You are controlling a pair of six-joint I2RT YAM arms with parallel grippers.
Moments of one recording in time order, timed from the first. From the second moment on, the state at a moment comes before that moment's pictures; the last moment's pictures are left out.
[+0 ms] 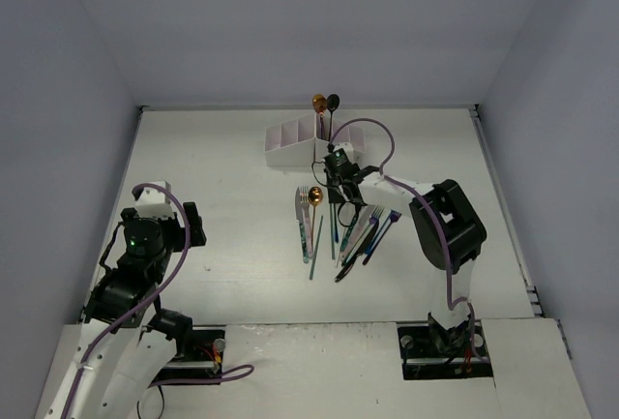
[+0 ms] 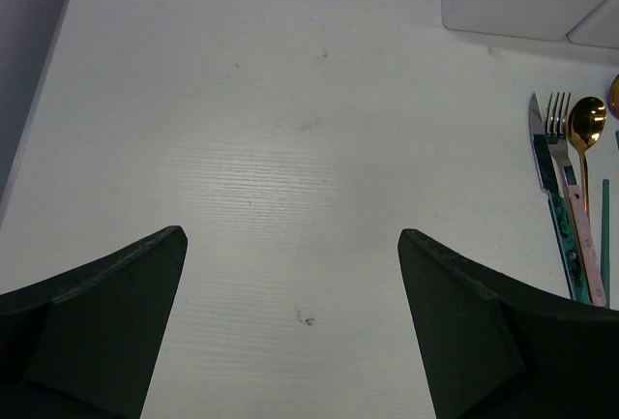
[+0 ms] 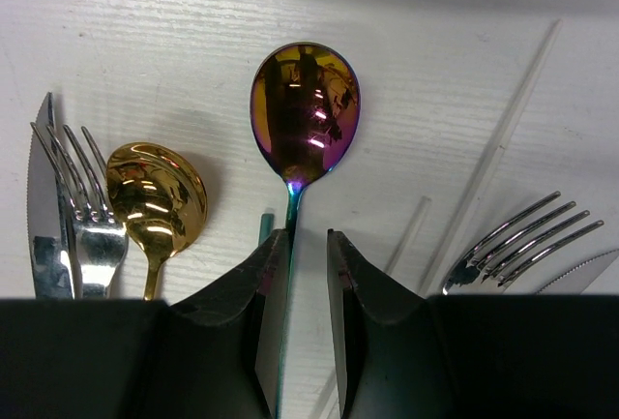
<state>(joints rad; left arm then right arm) -0.30 0.48 0.71 -0.65 -0.31 -0.21 0.59 1.93 1.21 -0.23 0.23 0.38</state>
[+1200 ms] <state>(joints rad) -0.30 0.48 0.71 -0.65 -0.31 -0.21 0.59 1.72 1.50 -0.25 0.29 0.31</state>
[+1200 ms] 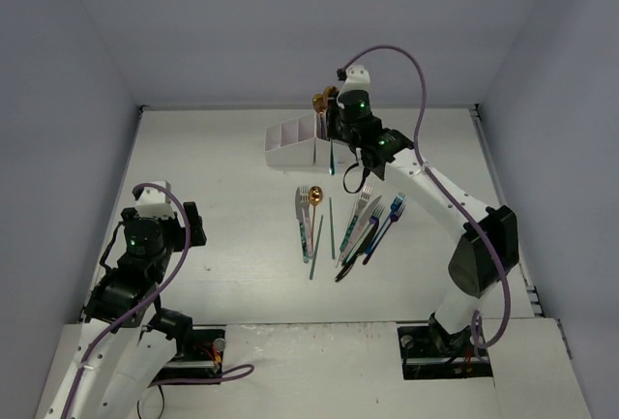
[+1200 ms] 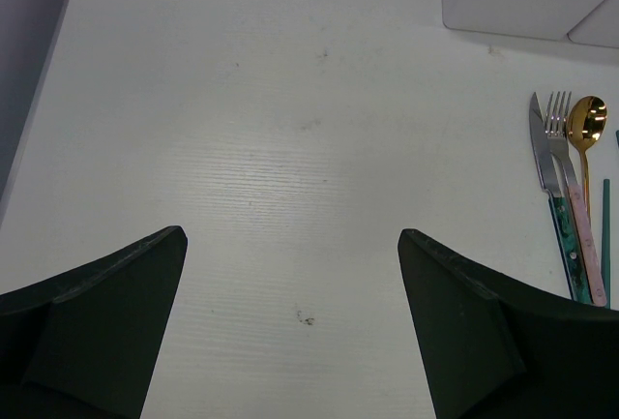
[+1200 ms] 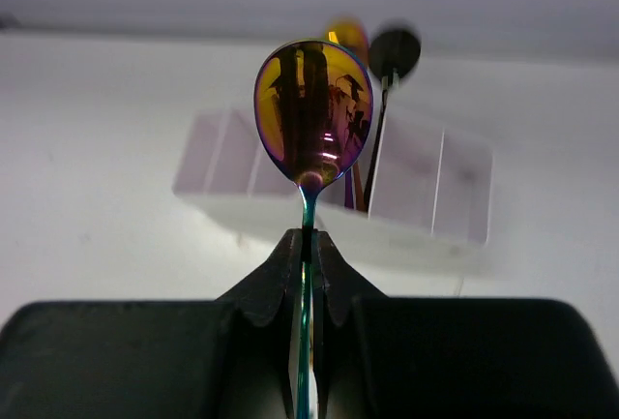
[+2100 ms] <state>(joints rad) -0.30 0.51 0.71 -0.65 -0.30 -0.21 0.49 2.17 1.66 0.53 0.39 0.02</state>
